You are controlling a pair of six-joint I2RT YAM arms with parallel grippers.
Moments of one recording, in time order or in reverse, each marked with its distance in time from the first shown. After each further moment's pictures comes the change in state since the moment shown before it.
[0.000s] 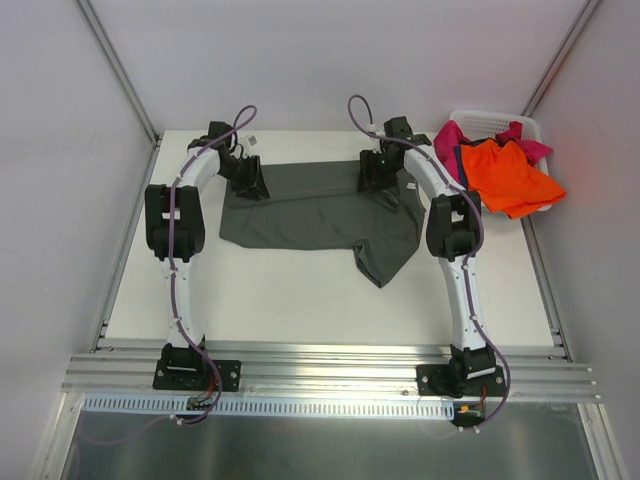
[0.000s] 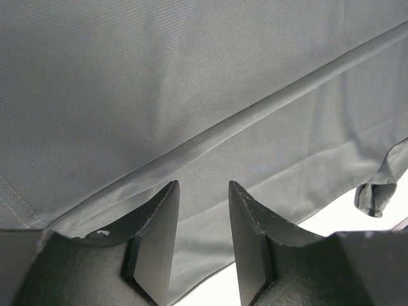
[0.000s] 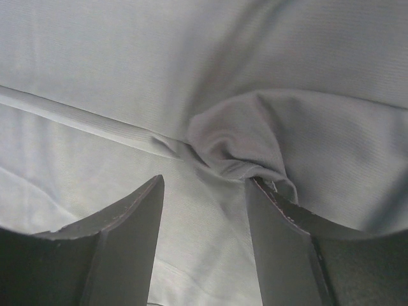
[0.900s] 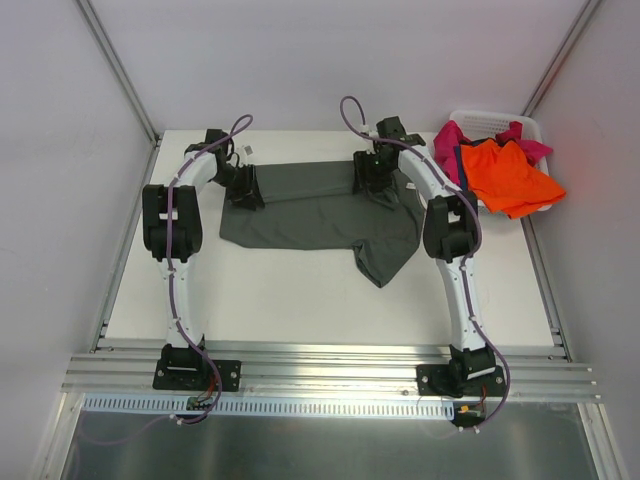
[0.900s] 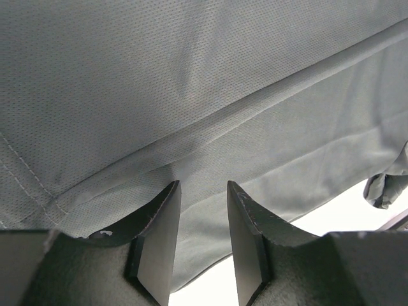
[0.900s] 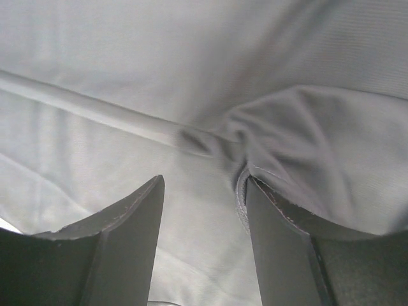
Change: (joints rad) left arm 0.019 -0.012 -0.067 -0.038 -0.012 0.002; right arm 0.028 -0.019 -0.013 -0.006 0.024 -0.006
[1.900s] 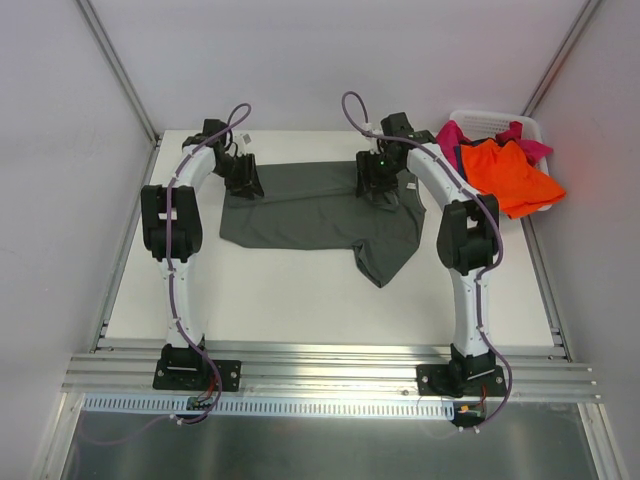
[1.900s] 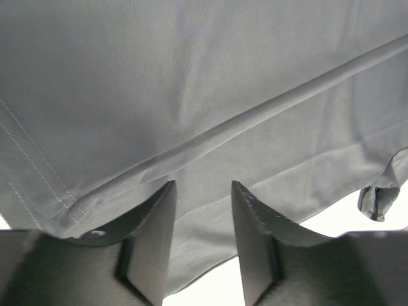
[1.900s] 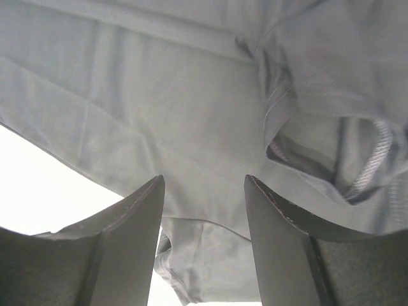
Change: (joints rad) left arm 0.000 0.000 0.077 -0.003 -0.019 -0.002; right arm 0.032 -0.277 -0.264 -0.036 -0.011 0.002
